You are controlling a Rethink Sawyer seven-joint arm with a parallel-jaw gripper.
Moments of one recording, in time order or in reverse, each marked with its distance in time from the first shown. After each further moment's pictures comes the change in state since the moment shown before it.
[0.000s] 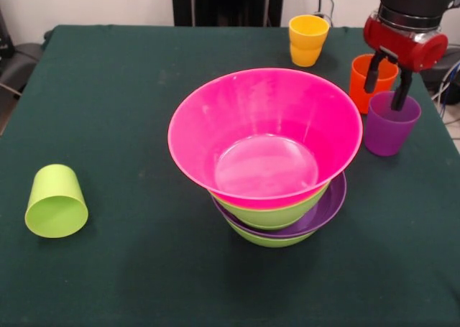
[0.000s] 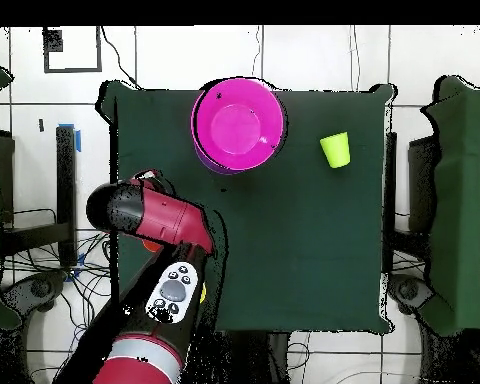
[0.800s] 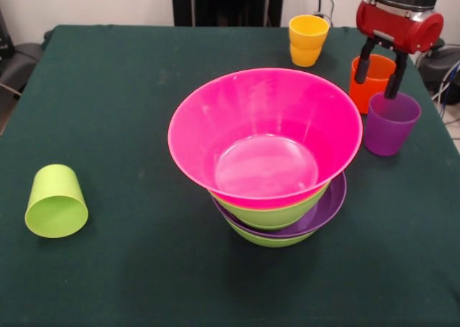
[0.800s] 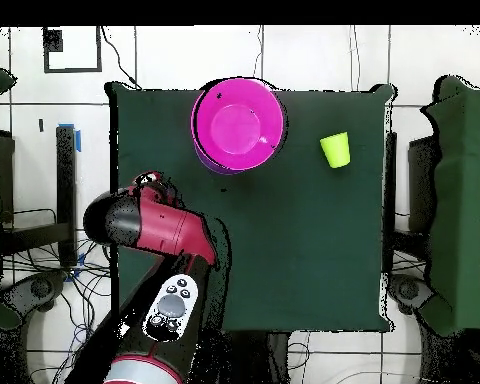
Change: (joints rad) arm 0.000 -0.062 -0.006 0.059 -0.086 -0.117 0.000
